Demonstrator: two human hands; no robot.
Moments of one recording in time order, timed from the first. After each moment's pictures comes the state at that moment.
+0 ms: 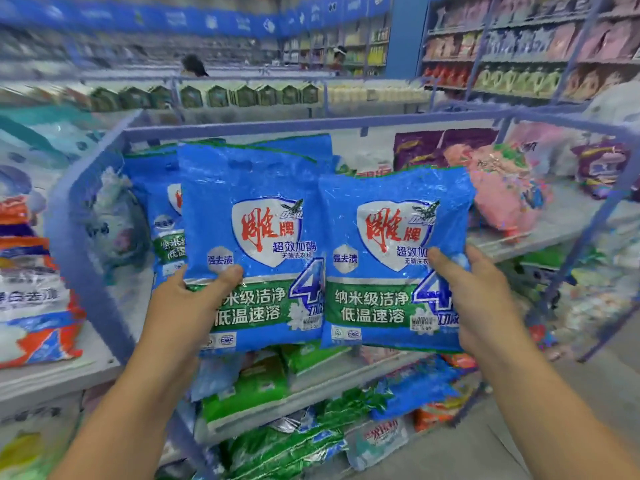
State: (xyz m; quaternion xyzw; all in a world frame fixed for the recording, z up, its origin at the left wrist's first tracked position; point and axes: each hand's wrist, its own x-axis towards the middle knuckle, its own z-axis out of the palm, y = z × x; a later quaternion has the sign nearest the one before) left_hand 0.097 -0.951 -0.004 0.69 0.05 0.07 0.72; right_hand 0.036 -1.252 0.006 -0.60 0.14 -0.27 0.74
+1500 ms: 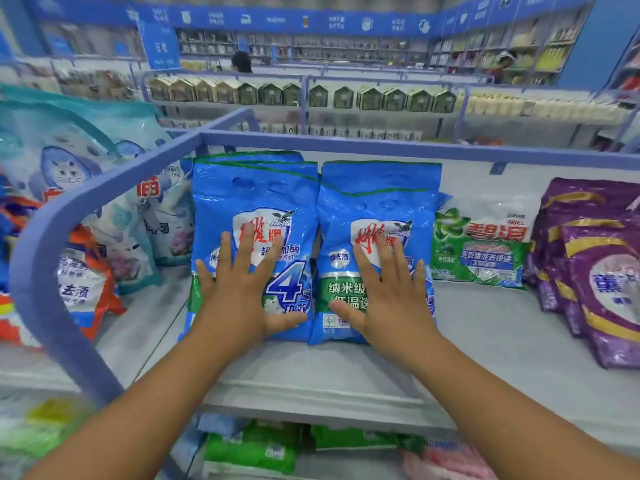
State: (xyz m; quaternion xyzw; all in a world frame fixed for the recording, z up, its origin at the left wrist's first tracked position) left_hand 0.240 -0.961 -0.042 0.98 0.03 0.15 0.09; right_hand 0.283 -1.200 -0.044 -0.98 -0.17 -0.12 0.06
